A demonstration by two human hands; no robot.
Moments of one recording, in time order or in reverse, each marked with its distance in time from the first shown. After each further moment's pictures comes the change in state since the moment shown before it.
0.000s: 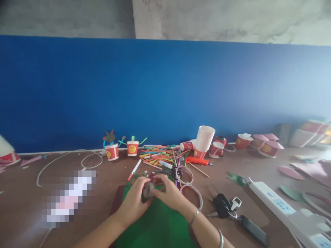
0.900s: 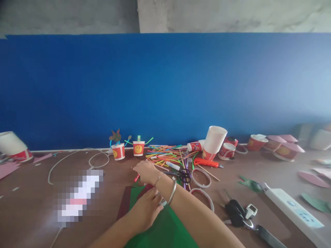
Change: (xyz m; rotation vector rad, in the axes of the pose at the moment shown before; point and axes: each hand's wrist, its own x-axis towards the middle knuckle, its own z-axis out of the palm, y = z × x) left_hand -0.008 -0.021 0.023 0.297 -0.249 0.208; right_hand 0.123 -0.021 0.067 -1.045 -0.365 -0.475
